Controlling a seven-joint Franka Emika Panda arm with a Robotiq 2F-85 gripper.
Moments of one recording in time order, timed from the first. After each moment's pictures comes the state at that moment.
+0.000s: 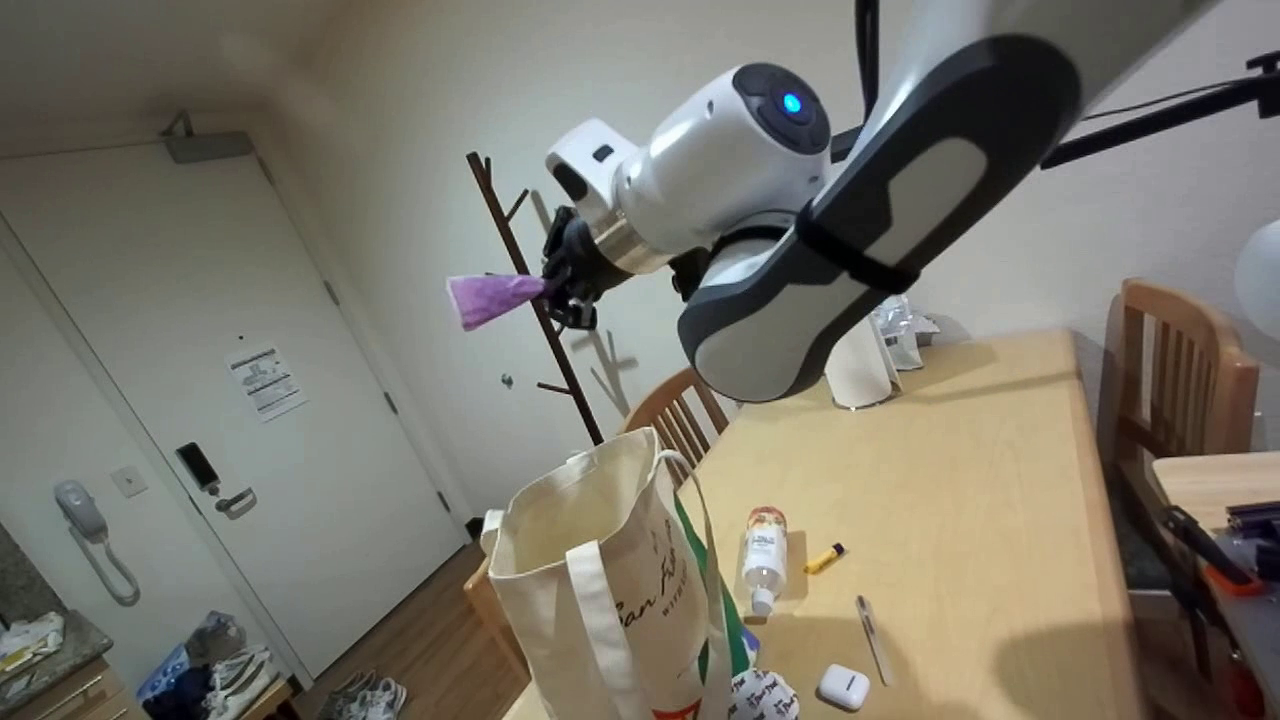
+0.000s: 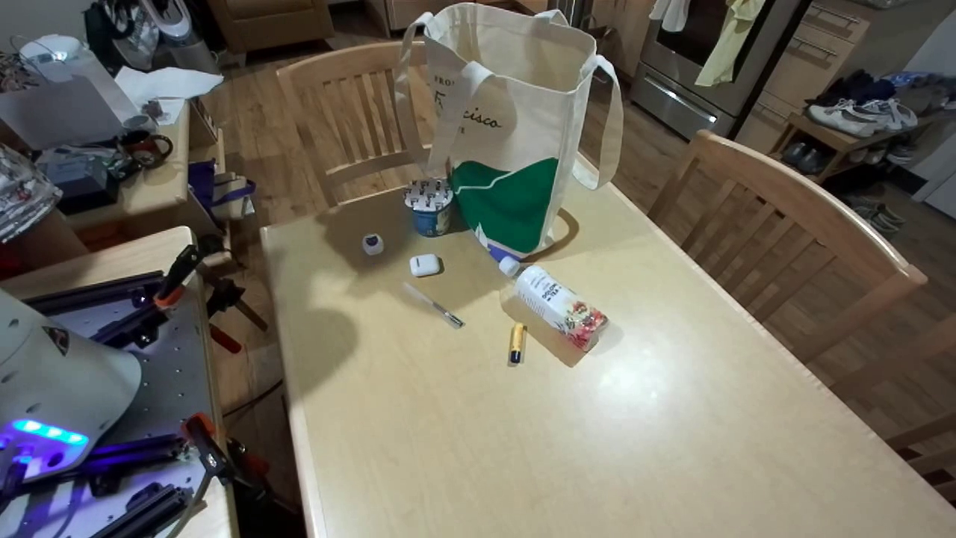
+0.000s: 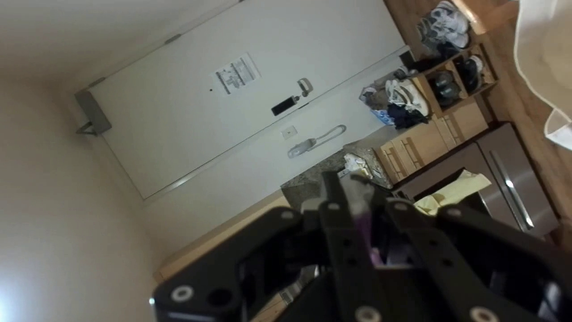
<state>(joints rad) 1.84 0.67 -1.81 -2.37 0.24 3.45 -0.59</state>
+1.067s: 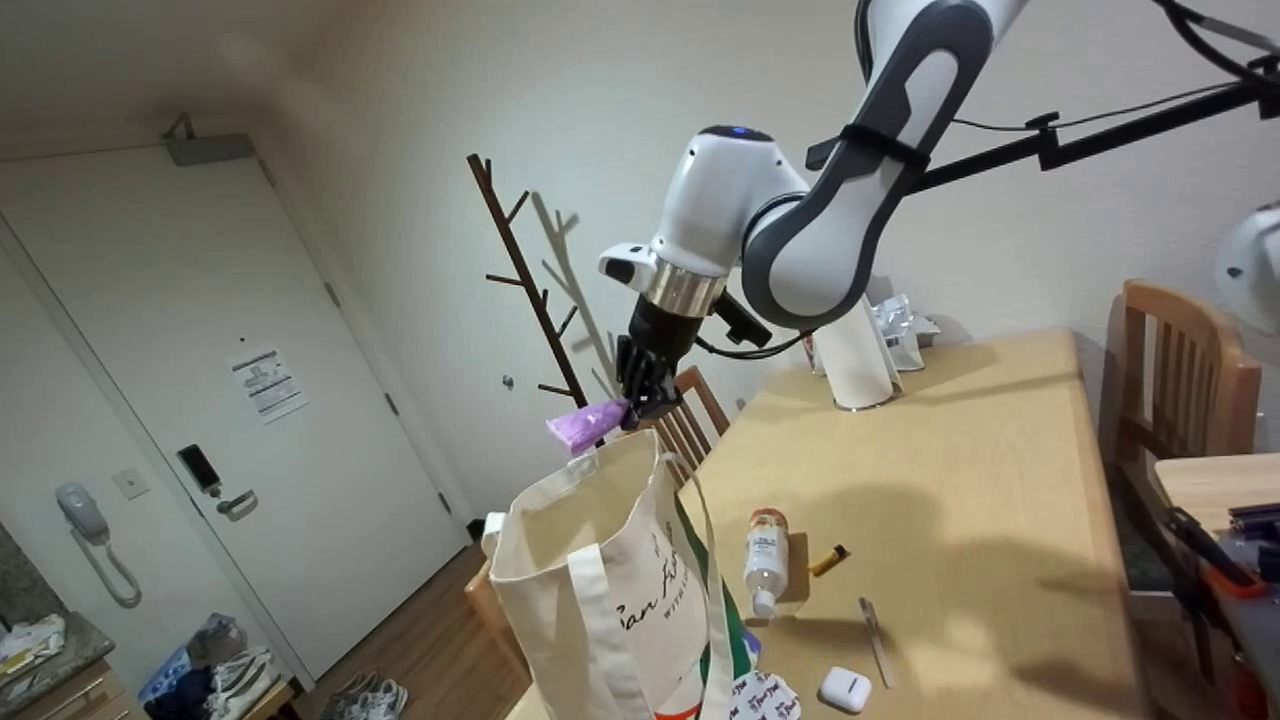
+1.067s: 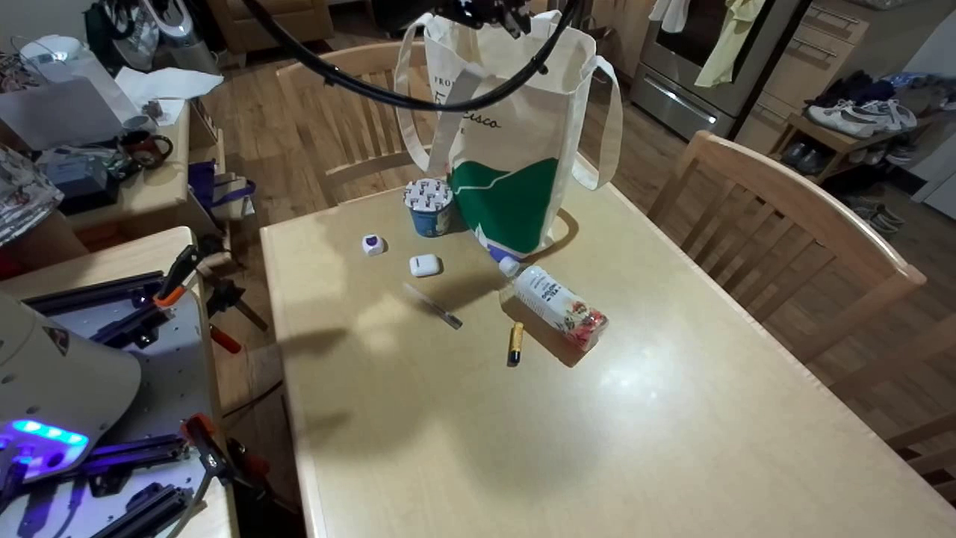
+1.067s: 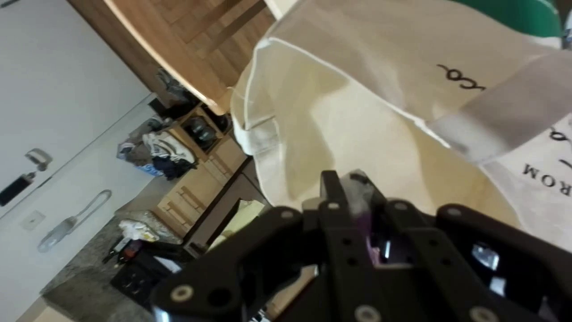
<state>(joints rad) 1.41 -0.21 -1.43 -2.32 -0.47 3.00 -0.56</state>
